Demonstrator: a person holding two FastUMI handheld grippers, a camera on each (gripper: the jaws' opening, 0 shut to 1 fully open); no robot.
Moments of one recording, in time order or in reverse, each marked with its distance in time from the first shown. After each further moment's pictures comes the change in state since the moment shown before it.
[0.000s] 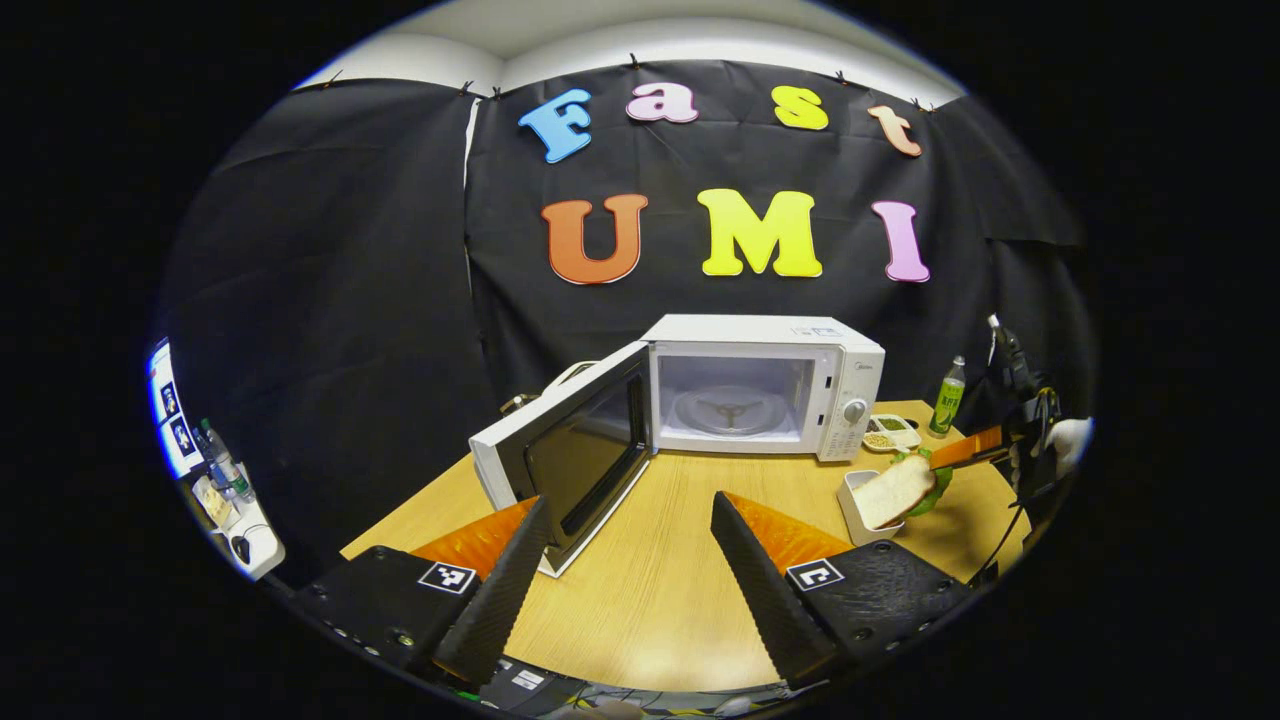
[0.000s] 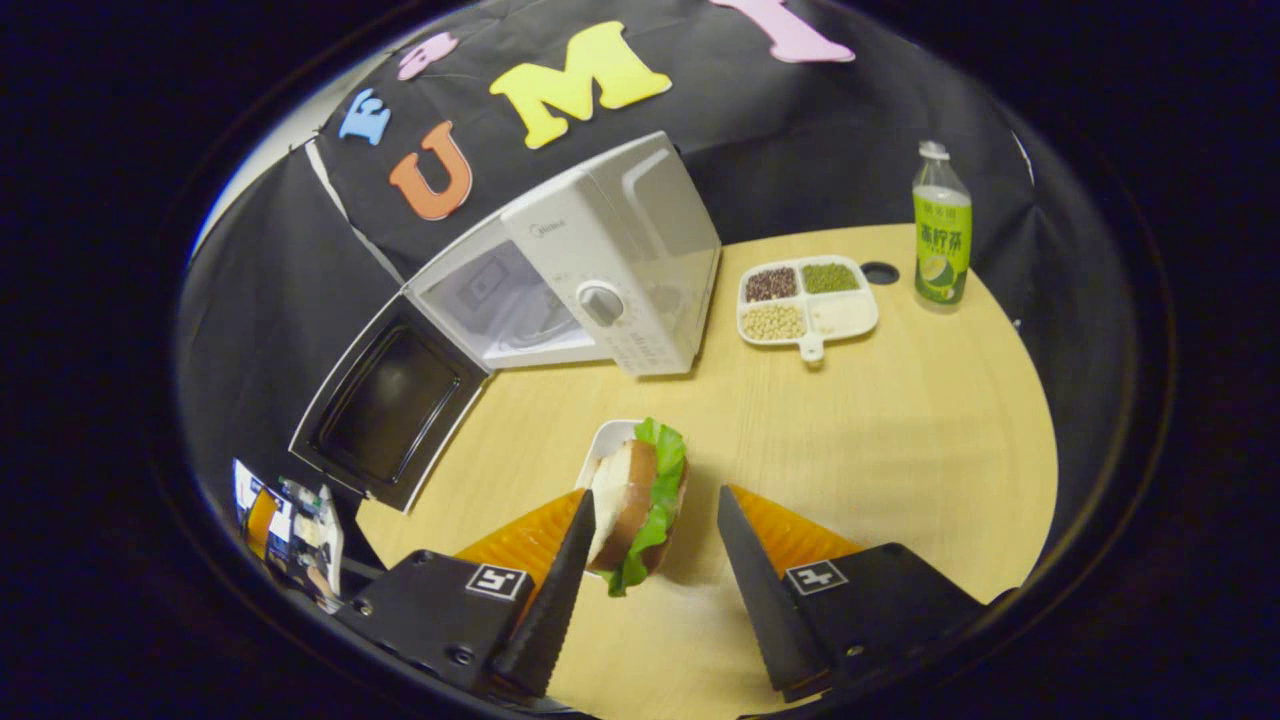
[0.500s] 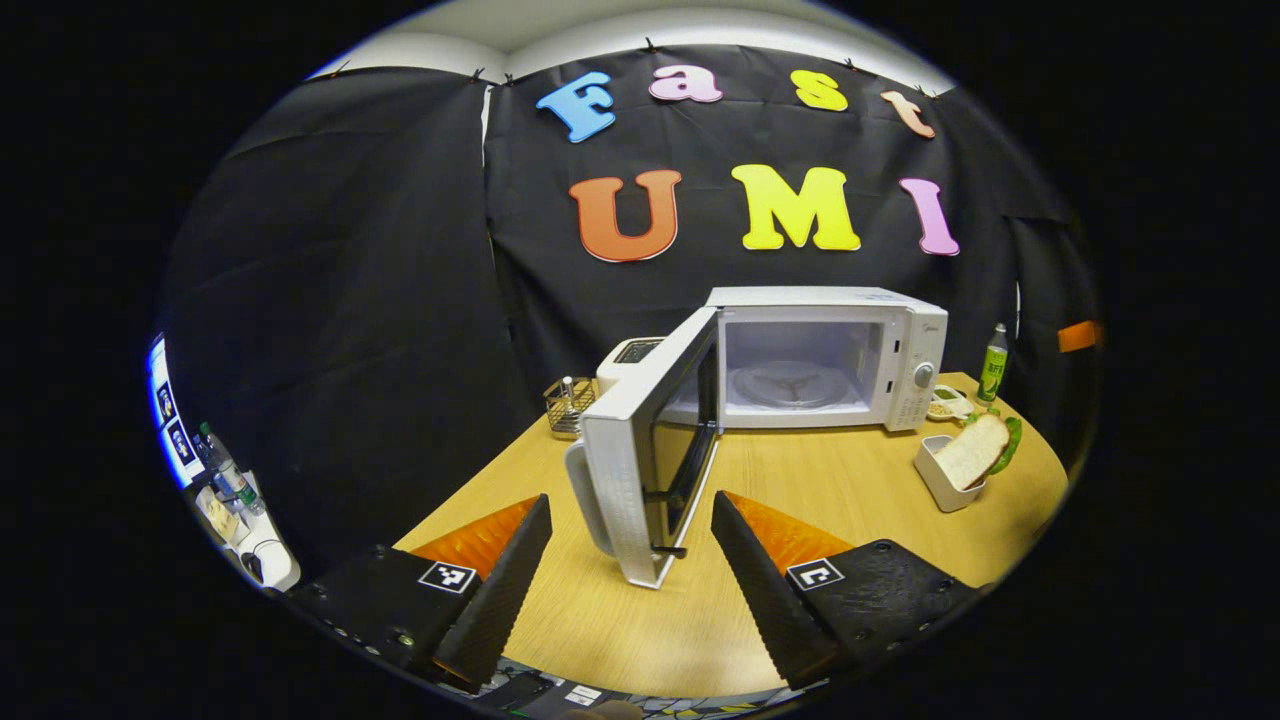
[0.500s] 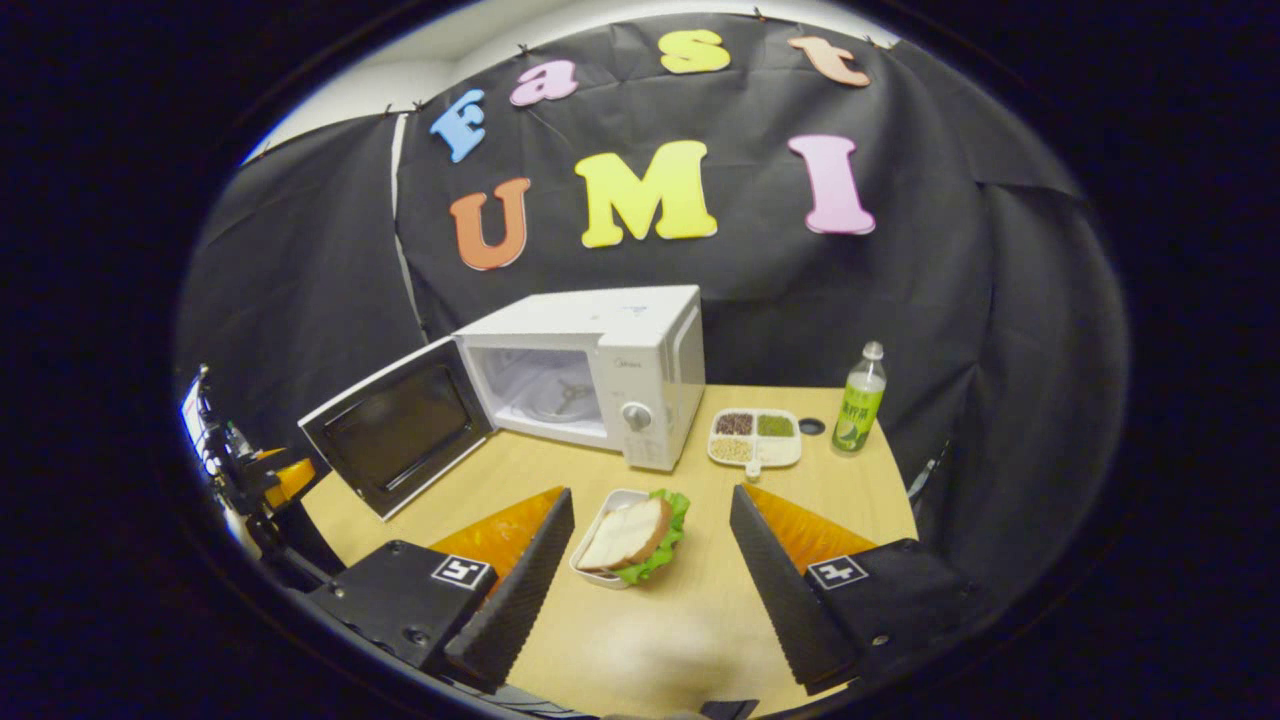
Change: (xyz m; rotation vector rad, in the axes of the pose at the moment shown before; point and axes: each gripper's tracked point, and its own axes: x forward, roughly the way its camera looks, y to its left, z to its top) left arm 0.052 0.088 -0.041 0.044 0.008 0.003; right arm -0.130 0.056 0.023 -0.273 -0.358 -0.196
